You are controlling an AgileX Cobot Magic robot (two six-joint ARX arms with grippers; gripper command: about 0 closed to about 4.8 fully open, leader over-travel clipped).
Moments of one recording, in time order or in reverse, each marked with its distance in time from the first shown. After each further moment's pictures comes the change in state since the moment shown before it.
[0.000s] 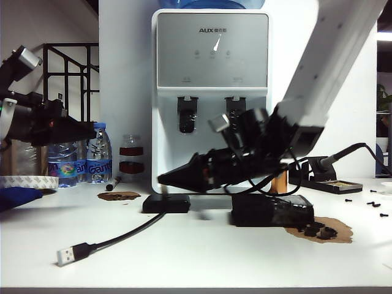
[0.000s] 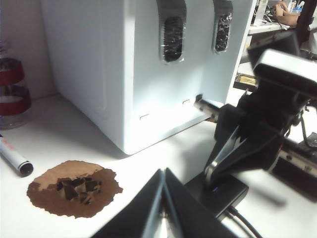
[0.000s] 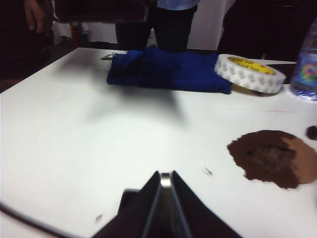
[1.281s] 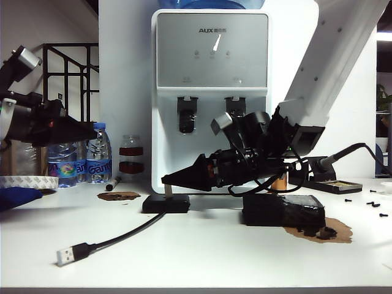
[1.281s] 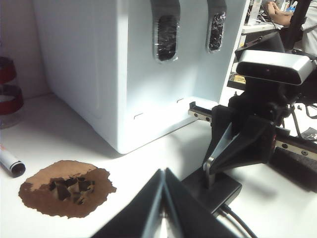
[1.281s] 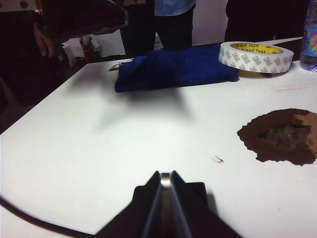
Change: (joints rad) left arm 0.000 0.000 0.000 -0.006 0.022 0.000; right arm -0.017 0.012 0.032 -0.090 -0.051 0.117
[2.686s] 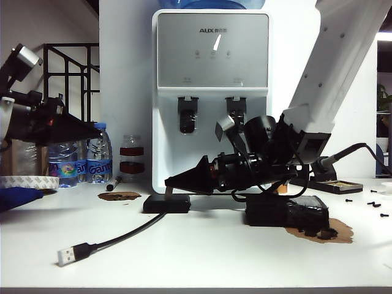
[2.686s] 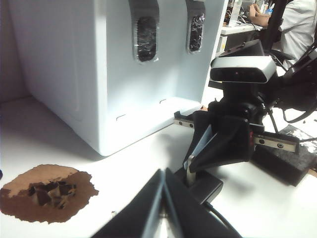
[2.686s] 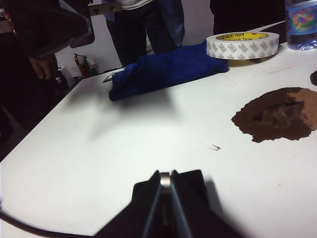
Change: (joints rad) left arm 0.000 0.000 0.000 0.000 0.069 0.000; right arm -0.014 0.010 -0.045 0.094 0.008 0.194
